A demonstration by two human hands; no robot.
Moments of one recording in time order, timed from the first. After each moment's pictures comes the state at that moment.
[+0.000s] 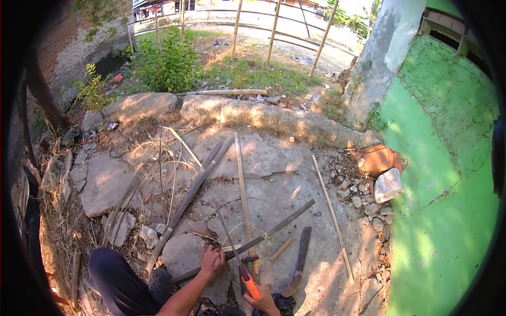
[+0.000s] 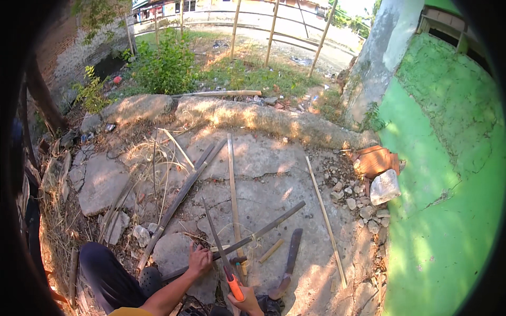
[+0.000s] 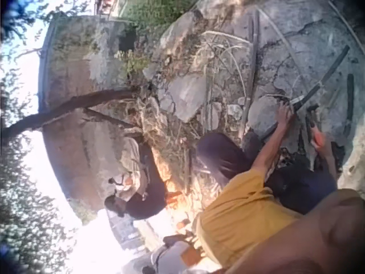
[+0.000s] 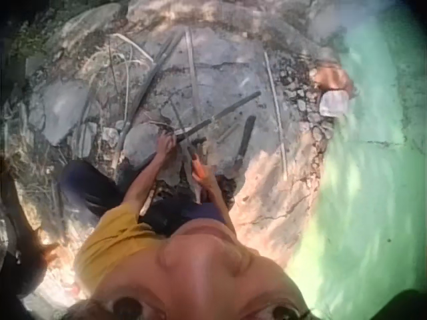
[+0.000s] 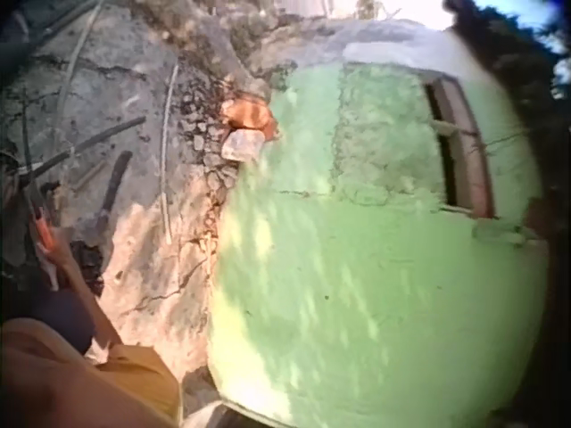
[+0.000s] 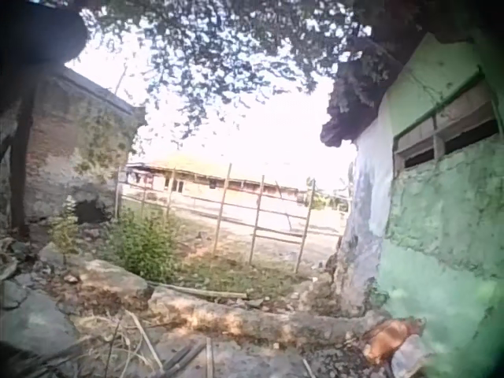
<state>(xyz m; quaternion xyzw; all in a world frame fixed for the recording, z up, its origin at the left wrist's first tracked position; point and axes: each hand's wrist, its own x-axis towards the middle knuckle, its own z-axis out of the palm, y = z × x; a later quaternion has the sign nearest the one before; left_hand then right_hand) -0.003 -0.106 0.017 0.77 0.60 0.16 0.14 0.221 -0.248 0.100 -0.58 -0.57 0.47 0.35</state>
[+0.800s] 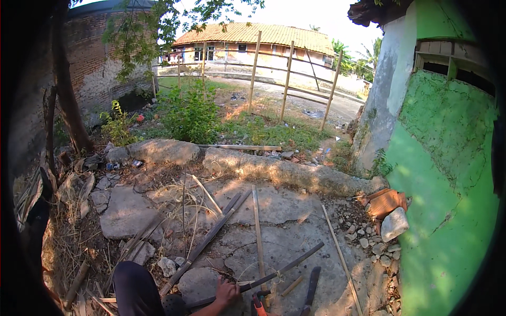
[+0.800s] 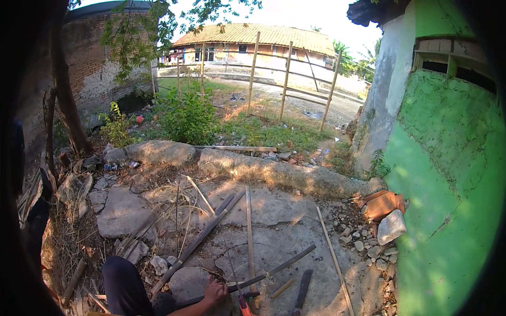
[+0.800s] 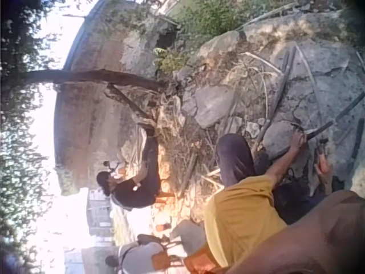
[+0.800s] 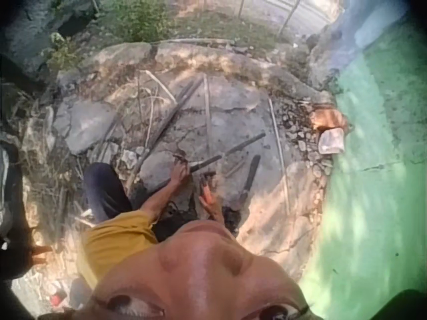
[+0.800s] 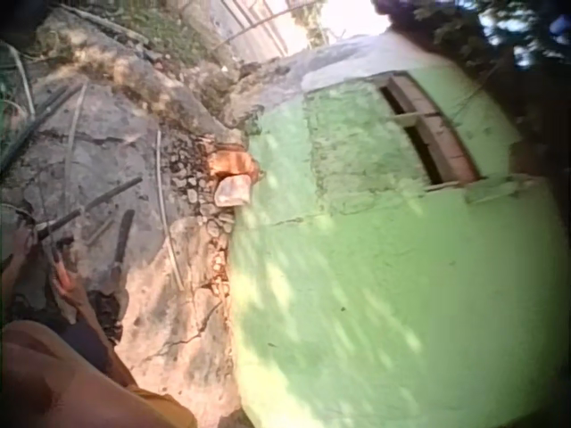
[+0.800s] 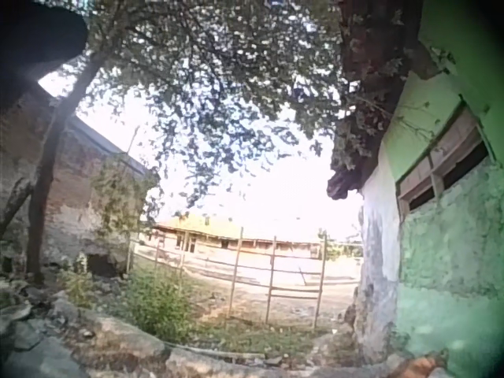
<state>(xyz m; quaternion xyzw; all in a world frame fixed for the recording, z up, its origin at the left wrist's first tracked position) -0.013 -0.097 -0.007 0.77 0.60 0.17 0.12 0.215 -0.220 0.061 -0.59 -0.64 0.35 0.35</state>
